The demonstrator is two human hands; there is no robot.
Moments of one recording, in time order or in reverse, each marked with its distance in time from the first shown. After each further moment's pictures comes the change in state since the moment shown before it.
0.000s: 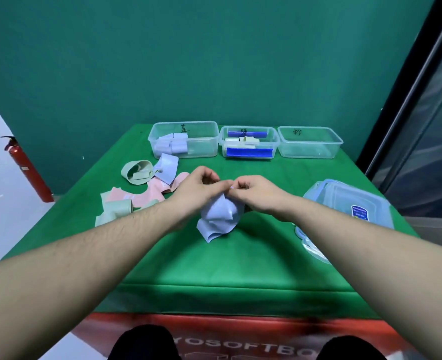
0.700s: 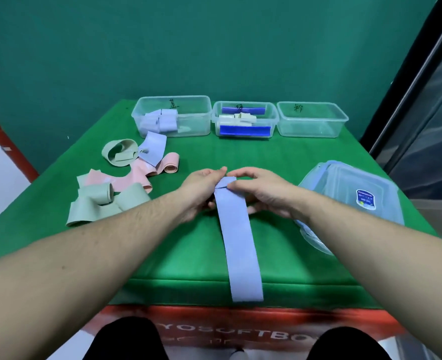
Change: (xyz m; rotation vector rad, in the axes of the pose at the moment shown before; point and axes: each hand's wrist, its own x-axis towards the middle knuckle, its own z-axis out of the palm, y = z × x) left_hand 0.034 -0.041 0.047 -0.298 -0.078 -0.377; right_hand -0.002 0.037 -0.012 0.362 -0.126 0.224
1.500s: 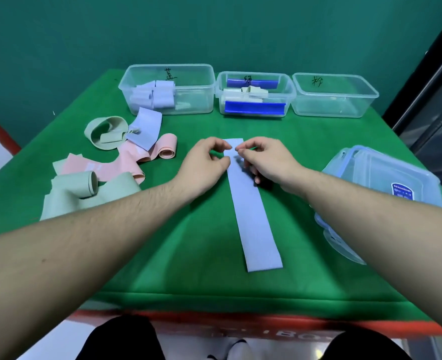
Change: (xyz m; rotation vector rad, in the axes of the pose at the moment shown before) left_hand 0.069 -0.018 -0.014 0.448 0.154 0.473; right_hand 0.079 0.013 -0.016 -0.195 0.329 -0.148
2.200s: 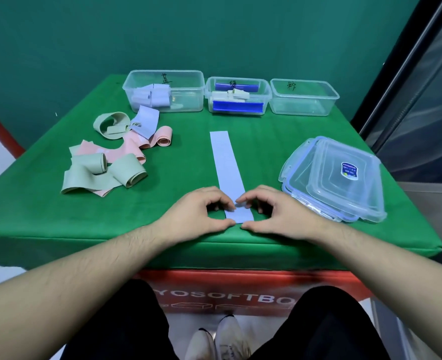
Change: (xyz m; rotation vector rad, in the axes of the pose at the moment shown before) left_hand -0.150 0.013 -0.009 0.136 -0.357 0.335; right_hand -0.157 0.056 -0.032 -0.294 -0.274 -0.364
